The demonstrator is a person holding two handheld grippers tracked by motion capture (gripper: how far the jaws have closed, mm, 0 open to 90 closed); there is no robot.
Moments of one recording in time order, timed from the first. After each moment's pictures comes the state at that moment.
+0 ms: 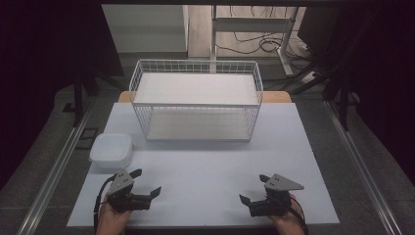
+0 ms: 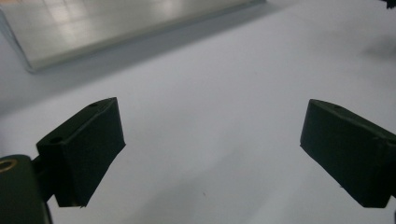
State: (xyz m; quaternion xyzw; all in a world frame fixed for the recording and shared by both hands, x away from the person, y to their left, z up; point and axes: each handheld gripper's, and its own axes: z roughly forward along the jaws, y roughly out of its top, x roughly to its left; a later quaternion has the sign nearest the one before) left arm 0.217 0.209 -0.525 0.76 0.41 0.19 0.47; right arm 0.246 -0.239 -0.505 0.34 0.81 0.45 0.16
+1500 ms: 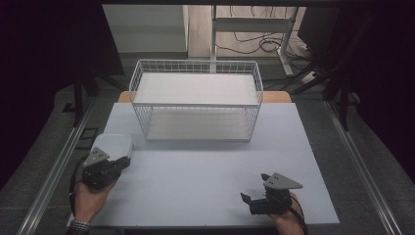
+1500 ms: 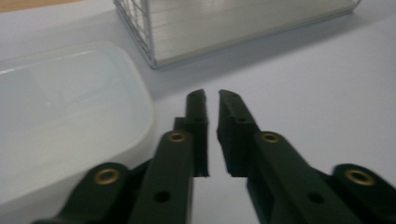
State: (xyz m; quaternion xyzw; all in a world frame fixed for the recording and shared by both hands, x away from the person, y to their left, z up) left arm 0.251 0.276 -0.487 0.73 0.49 0.21 0.42; right arm 0.248 -0.238 -0.504 0.34 0.81 0.43 0.18
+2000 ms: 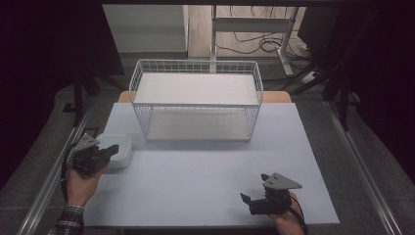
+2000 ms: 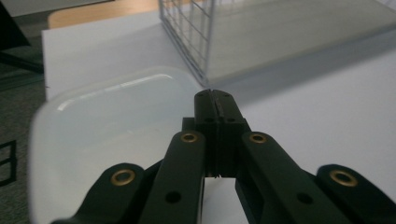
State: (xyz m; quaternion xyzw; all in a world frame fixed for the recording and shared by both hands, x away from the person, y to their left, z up) left arm 0.284 0.310 -0.474 0.72 0.52 0.24 0.40; right arm 0.248 -0.238 -0.504 0.34 0.82 0.42 0.18
